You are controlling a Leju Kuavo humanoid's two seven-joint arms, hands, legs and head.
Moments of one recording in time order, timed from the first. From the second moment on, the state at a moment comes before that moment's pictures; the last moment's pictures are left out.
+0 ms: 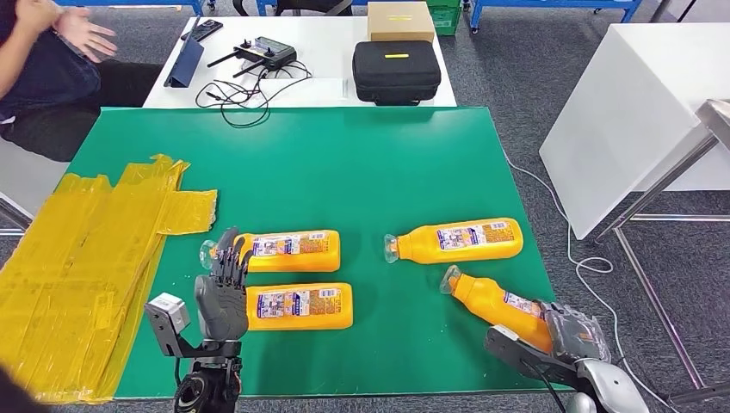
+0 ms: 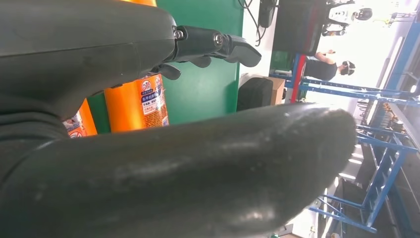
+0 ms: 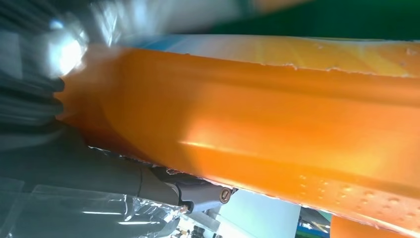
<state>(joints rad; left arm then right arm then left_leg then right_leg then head) 0.02 -0.27 -0.06 -1.00 -0.02 -0.10 -0.60 0.17 0.02 -0.40 -1.23 1.54 0.31 -0.22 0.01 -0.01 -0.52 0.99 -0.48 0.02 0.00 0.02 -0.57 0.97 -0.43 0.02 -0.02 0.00</state>
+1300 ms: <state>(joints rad) 0.01 -0.19 -0.07 -1.05 0.14 -0.09 -0.59 -0.32 0.18 0.26 -1.00 0.61 -0.02 -0.36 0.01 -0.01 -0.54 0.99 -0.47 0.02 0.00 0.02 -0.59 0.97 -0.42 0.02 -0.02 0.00</state>
